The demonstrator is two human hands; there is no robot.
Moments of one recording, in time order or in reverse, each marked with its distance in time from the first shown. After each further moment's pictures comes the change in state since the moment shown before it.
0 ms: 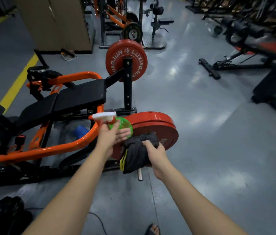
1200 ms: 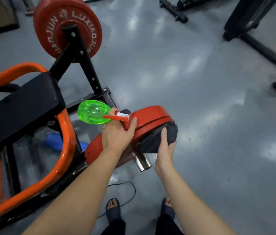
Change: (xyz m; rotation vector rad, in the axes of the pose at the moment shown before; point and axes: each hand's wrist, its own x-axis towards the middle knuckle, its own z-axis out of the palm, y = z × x) left_hand 0.180 -0.070 0.075 1.129 -0.131 0.624; right_hand 0.177 0.026 0.006 0.526 0.587 0.064
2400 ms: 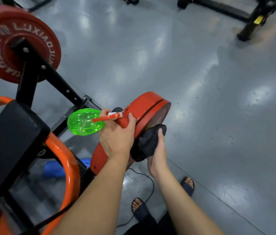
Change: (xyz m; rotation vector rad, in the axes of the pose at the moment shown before) left_hand 0.002 0.001 -0.009 -0.061 -0.014 -0.113; right_hand -0.018 0.083 0.033 0.439 0.062 0.090
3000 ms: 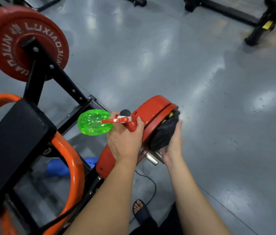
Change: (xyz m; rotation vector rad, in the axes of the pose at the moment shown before) left_hand 0.004 -0.005 0.002 -0.045 -0.018 -0.001; right_hand 0.030 -0.042 0.016 0.072 0.073 -0.072
